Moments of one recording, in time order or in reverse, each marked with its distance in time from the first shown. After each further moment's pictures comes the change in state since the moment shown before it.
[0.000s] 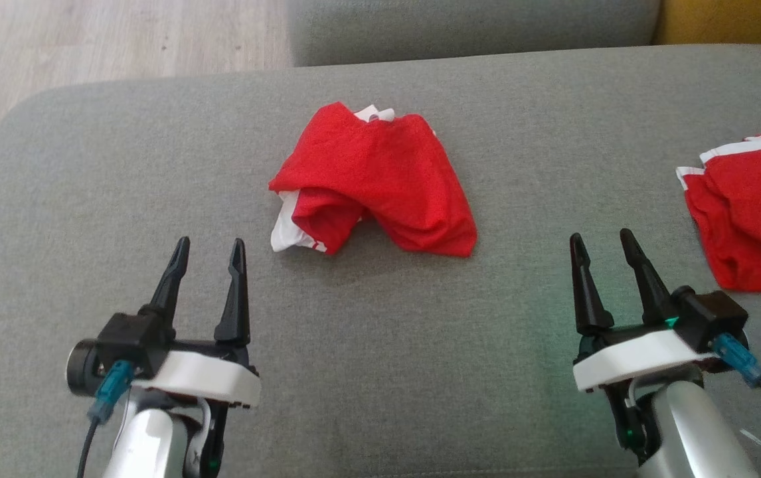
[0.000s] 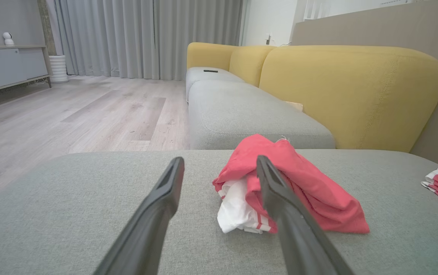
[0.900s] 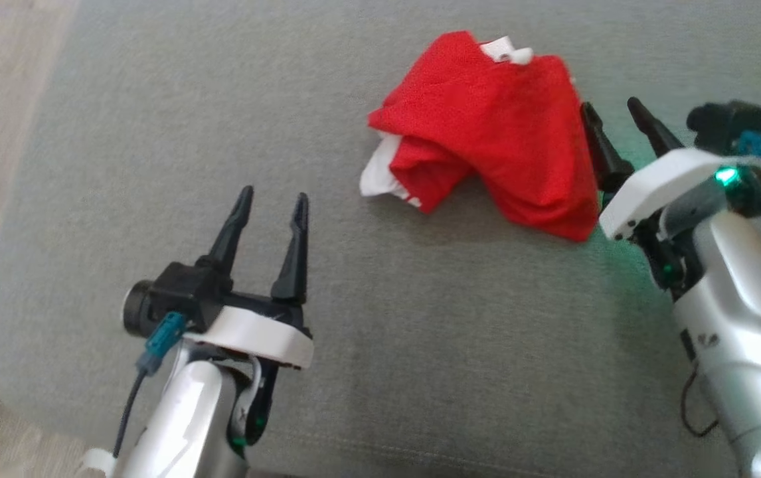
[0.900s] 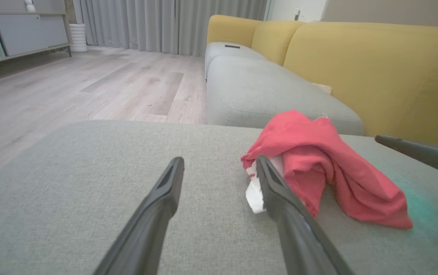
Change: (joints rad) left arm -0.140 -0.007 -0.151 0.022 -0.062 0.028 0.000; right arm -0.473 -0.149 0.138 0.306 0.232 0.000 0.271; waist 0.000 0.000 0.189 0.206
